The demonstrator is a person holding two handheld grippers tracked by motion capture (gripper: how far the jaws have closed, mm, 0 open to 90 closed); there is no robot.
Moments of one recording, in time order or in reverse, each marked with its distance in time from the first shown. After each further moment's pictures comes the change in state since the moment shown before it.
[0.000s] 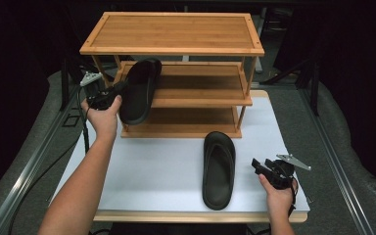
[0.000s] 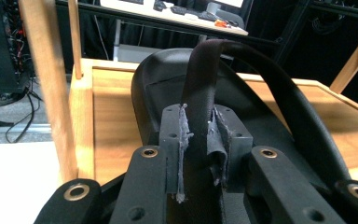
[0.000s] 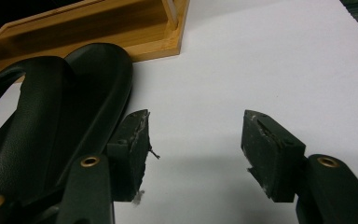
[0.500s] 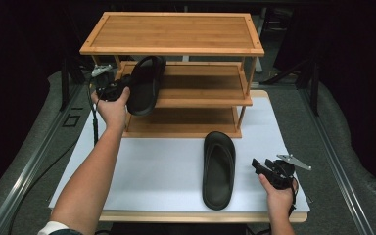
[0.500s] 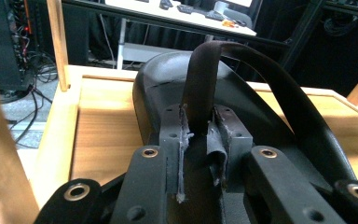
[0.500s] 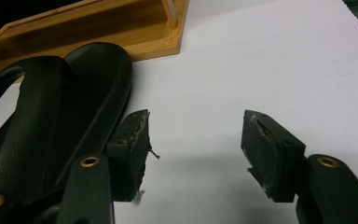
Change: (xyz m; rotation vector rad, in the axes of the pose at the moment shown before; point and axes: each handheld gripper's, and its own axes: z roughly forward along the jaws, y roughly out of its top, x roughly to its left) left arm -0.007 0.010 0.033 0.001 0.037 -0.006; right arm -0.001 0.000 -0.001 0.023 -0.001 0.001
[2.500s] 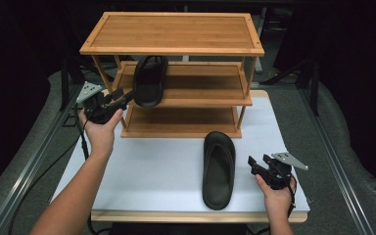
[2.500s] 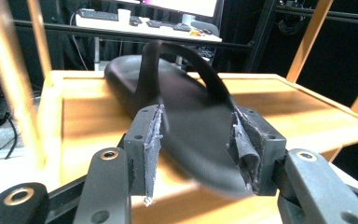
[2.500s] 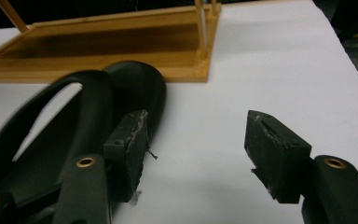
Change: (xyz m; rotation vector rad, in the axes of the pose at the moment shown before) left arm -0.008 -0.035 -0.081 -0.058 -0.137 0.101; right arm 0.029 0.012 -0.018 -0.080 0.018 -0.146
